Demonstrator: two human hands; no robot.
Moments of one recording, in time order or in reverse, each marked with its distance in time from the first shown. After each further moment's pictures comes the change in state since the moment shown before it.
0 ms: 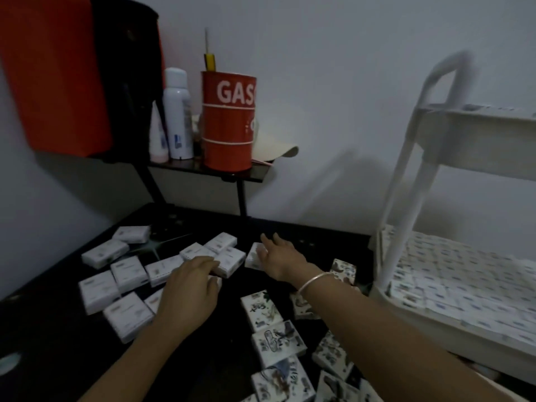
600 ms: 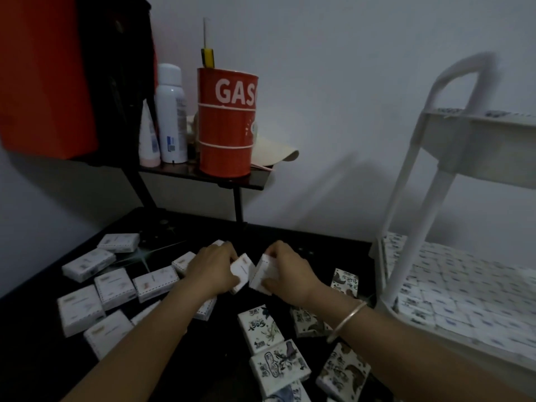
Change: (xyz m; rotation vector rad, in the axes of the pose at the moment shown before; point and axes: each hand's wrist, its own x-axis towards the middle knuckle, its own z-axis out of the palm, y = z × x) left_hand 0.081 0.019 0.011 0.045 -0.336 -0.056; right_hand -0.047 0.001 -0.016 0.192 0.231 -0.122
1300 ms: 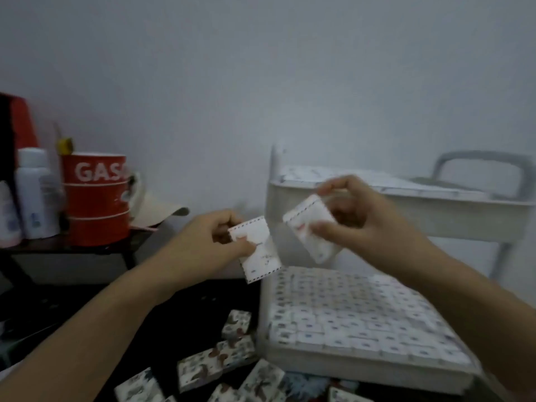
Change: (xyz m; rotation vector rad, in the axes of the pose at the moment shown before) left_hand -0.087 0.224 -0.127 -0.753 0.073 0.566; right_hand -0.206 -0.001 -0.283 0.340 0.530 -0.159
